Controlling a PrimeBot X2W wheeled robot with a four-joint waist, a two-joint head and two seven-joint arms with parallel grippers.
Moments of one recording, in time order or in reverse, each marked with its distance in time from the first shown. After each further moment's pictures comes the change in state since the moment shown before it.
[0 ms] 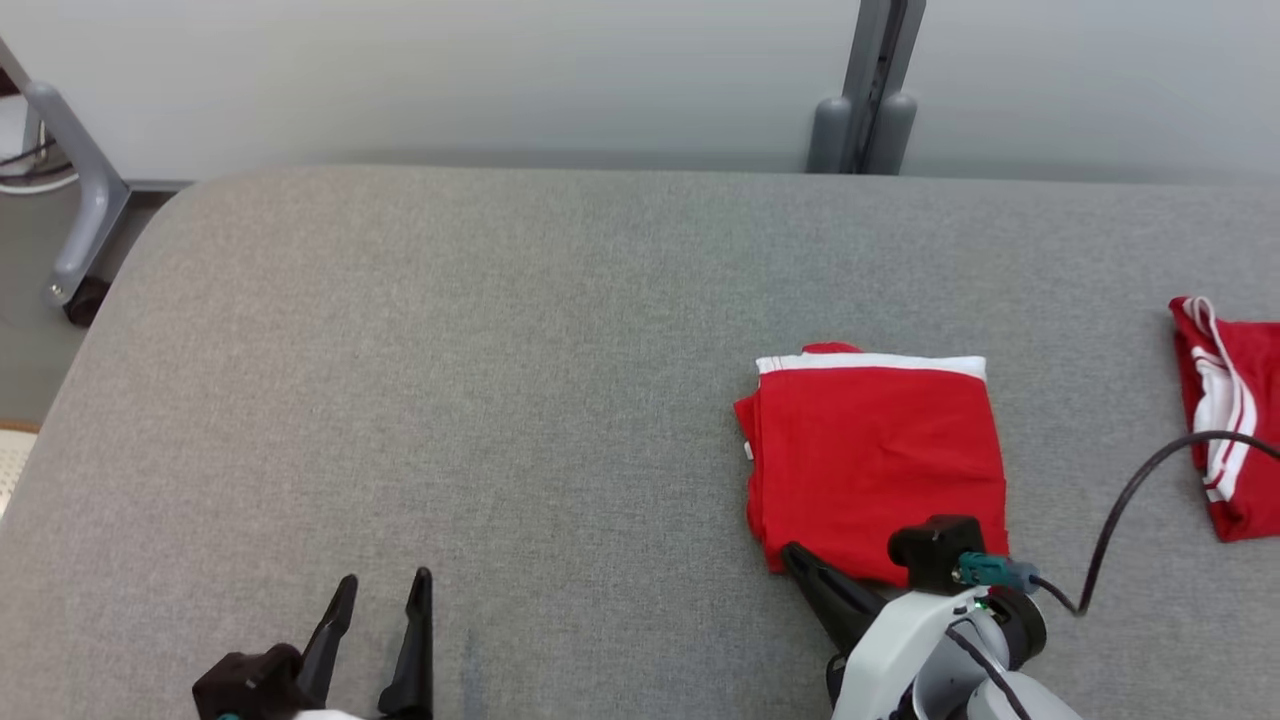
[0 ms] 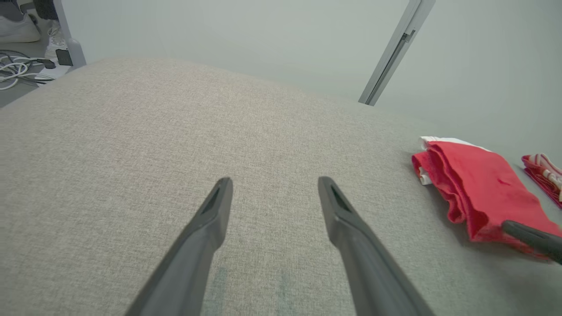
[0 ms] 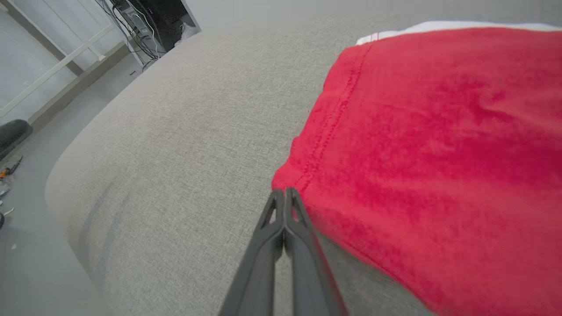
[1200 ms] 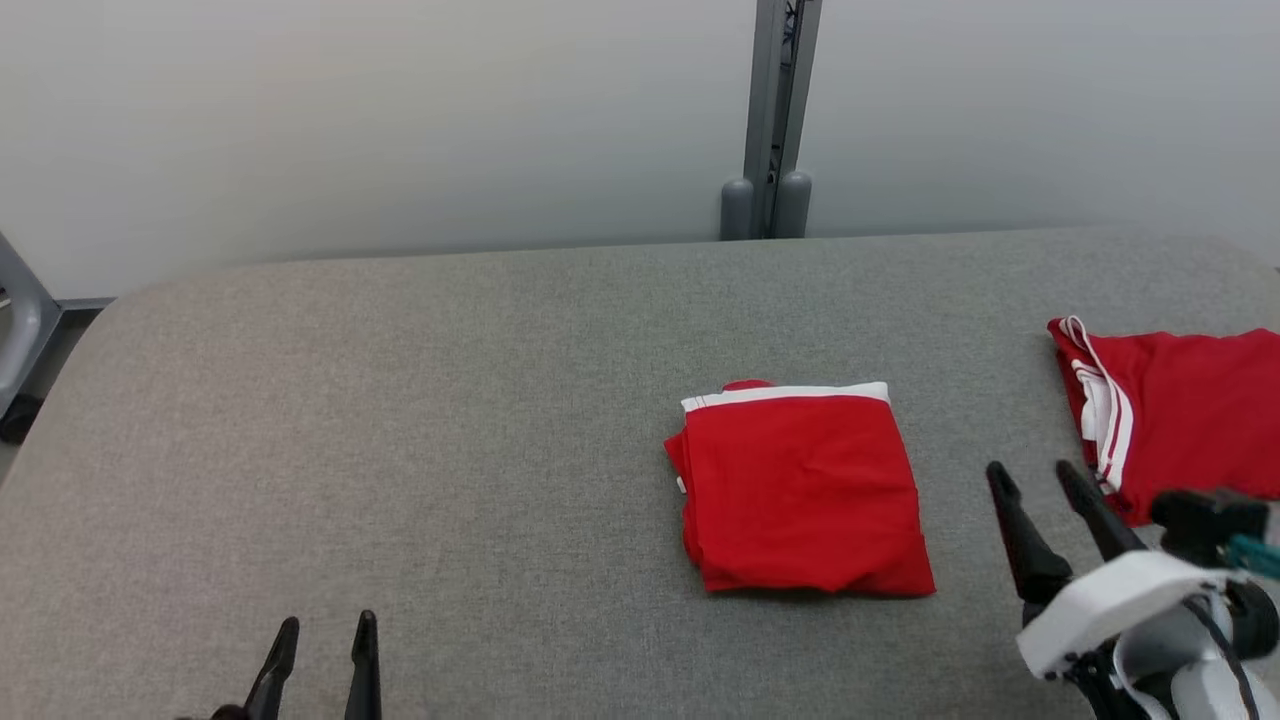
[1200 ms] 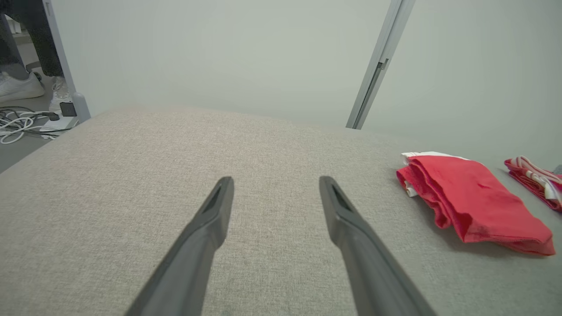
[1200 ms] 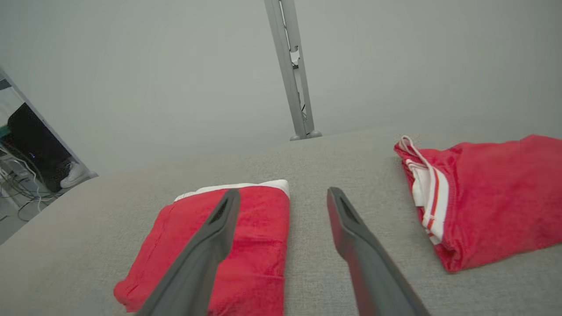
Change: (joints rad) left arm 0.162 -0.119 0.277 0.021 0.245 -0.170 -0.014; right arm 0.177 0.005 -0.500 -0.183 -0.136 0.000 -0.095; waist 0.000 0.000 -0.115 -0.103
